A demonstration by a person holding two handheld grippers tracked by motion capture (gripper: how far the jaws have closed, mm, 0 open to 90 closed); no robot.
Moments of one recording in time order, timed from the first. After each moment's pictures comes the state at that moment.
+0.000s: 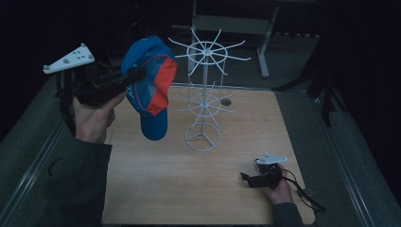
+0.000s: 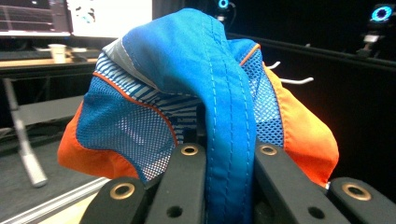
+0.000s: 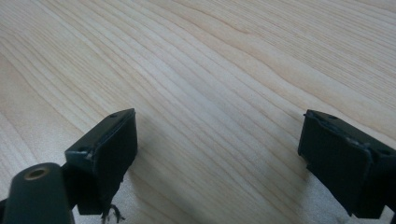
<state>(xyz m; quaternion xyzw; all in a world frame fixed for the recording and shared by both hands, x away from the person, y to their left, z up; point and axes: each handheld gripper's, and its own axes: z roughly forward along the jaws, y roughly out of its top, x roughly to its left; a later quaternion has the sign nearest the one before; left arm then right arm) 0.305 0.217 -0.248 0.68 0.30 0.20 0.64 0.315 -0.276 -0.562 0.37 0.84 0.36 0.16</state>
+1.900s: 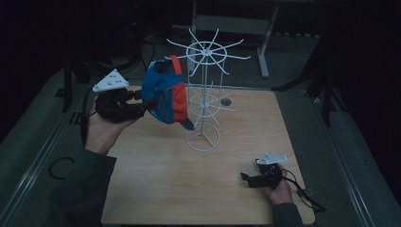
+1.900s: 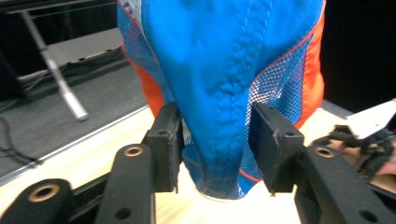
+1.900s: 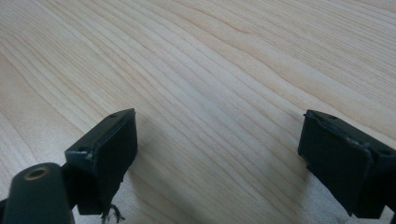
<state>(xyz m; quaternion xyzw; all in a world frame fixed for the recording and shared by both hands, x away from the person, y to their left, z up) 0.319 0.195 -0.302 0.76 0.35 0.23 0.49 0.315 -0.276 -0.562 0.37 0.84 0.35 0.16</state>
